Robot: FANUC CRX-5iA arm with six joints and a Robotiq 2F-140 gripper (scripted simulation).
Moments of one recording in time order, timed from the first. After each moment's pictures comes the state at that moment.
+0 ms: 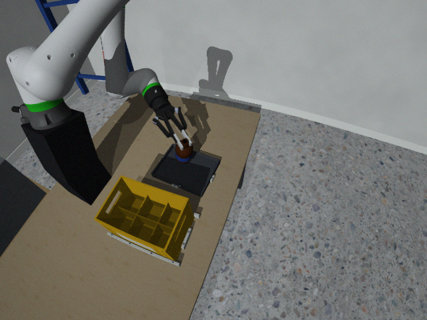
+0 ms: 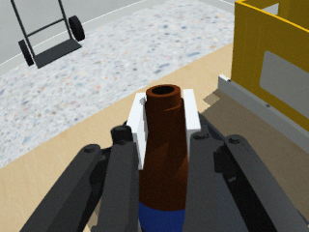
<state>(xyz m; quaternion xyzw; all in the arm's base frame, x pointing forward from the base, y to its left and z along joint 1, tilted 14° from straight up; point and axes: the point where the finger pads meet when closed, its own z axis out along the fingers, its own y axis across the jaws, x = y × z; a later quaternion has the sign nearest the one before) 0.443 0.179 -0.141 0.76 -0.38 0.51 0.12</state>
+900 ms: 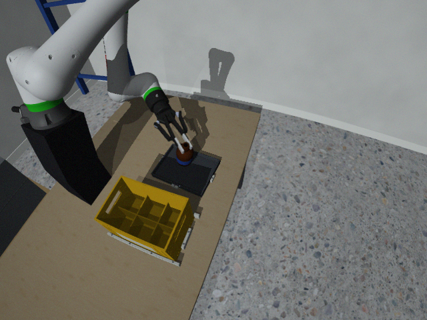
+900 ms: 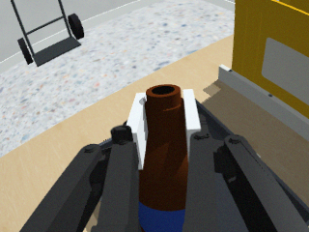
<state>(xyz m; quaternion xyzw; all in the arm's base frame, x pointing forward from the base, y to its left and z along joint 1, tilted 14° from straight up) 0.444 0.184 -0.163 0.76 -0.38 0.51 0.12</state>
